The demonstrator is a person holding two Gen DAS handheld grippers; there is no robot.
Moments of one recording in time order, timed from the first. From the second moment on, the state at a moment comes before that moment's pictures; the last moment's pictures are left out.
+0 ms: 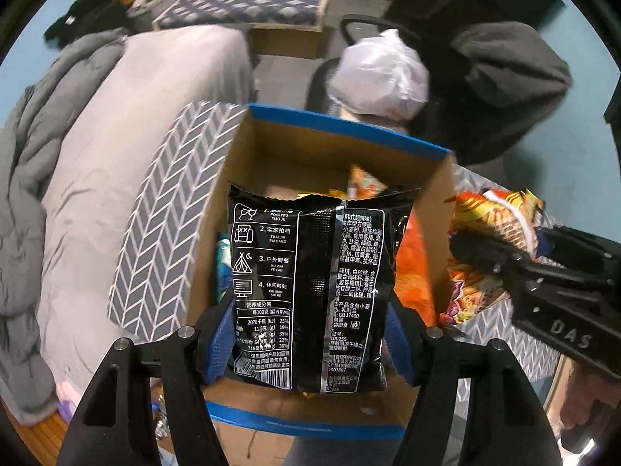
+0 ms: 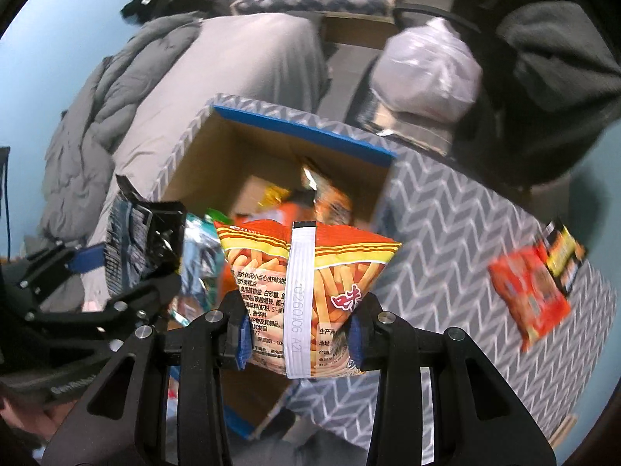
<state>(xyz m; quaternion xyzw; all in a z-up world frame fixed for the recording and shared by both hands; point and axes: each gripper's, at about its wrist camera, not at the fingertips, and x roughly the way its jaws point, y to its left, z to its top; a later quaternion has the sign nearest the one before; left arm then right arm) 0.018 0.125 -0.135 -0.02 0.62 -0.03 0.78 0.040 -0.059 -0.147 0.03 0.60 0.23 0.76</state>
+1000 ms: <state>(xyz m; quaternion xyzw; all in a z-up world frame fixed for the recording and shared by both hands) 0.053 0.159 -0.163 -0.07 0.64 0.03 0.76 0.104 0.006 -0.167 -0.02 0.61 0.27 0.74</state>
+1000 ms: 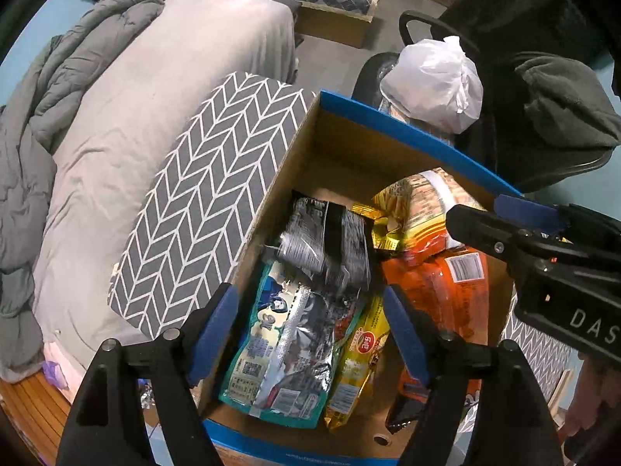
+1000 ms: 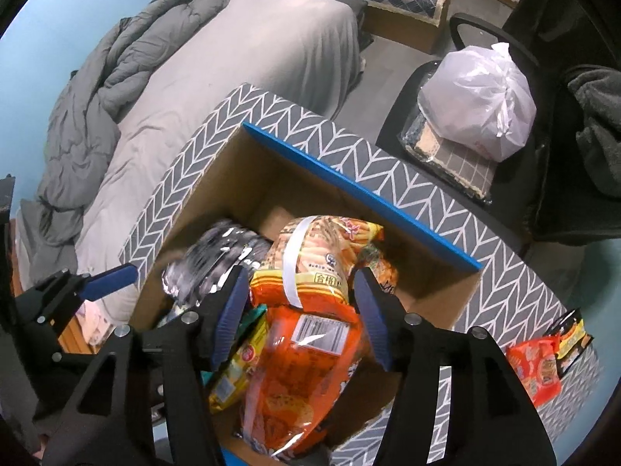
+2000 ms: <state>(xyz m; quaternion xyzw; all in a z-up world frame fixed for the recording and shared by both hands) 0.056 0.029 -0.127 -0.05 0.66 -0.02 0.75 0.110 -0.182 -0.181 -0.01 0.61 0.20 0.76</state>
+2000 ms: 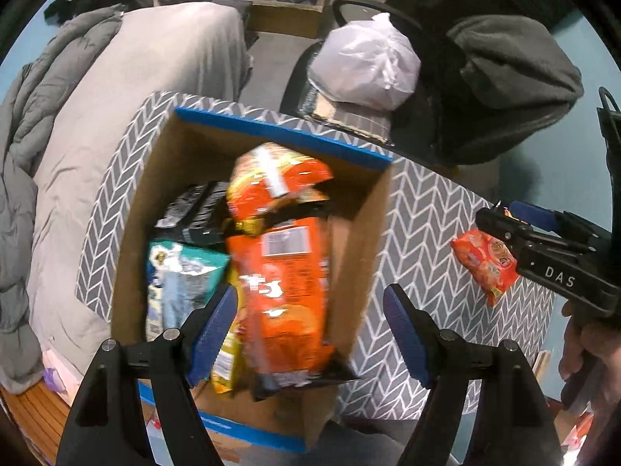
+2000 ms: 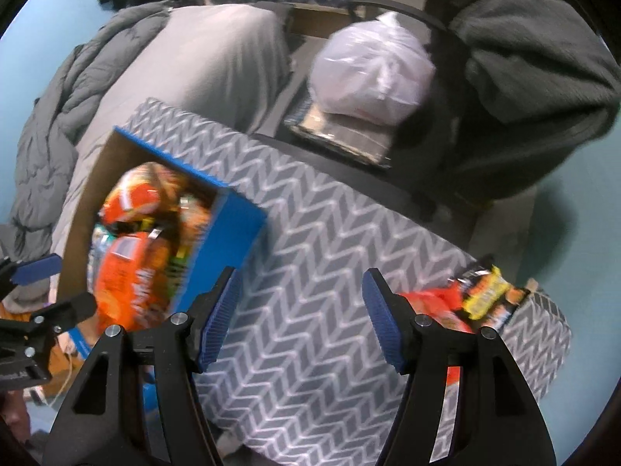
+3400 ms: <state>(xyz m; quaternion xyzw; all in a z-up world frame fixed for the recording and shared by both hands) 0.093 -0.151 -0.244 0.00 0.71 0.00 0.71 0.166 -0.337 -0.315 -0.03 0.66 0.22 0.72</state>
